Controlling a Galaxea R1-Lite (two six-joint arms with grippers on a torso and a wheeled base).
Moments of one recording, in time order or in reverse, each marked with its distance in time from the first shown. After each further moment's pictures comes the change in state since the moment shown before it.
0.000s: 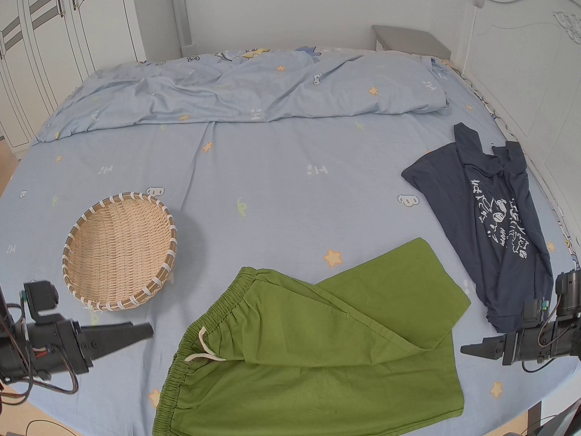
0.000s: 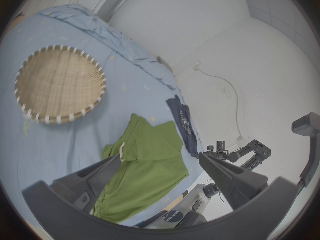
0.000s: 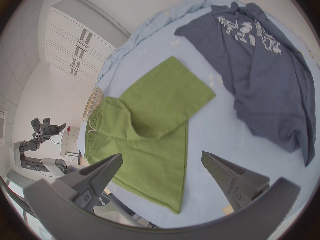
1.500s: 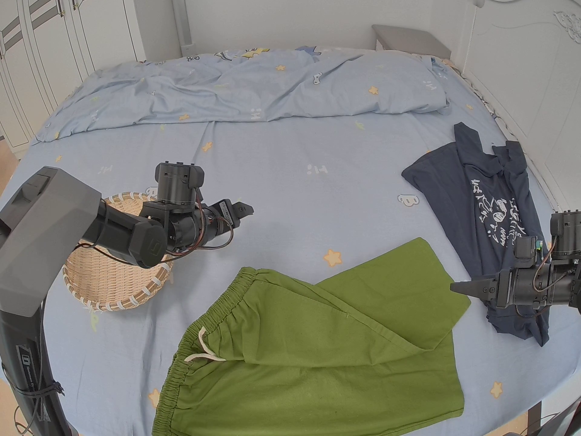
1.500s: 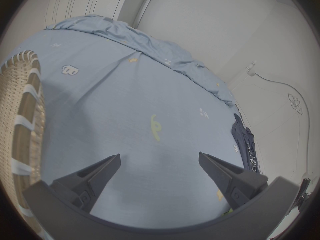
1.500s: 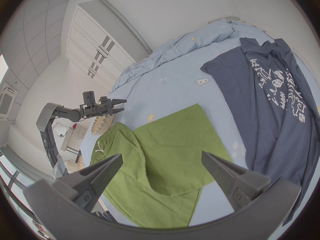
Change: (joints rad) left arm -0.189 1.134 -1.029 -0.005 0.647 -0.050; right arm 0.111 0.042 -0.335 0.056 -0.003 0.037
